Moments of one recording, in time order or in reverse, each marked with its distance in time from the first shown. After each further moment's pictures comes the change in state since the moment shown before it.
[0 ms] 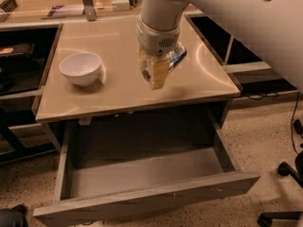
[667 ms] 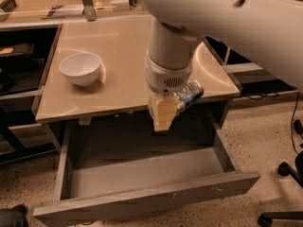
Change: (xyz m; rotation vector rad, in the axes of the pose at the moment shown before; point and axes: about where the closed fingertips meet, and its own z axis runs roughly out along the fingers) arm -0.032 0.105 0.007 -0.093 -0.012 0.201
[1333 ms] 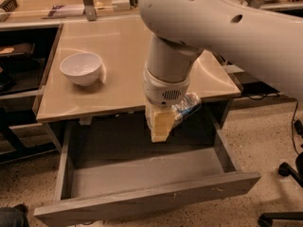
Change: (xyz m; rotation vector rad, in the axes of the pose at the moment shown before) arm -0.003 0.020 0.018 -0.040 -0.020 0.020
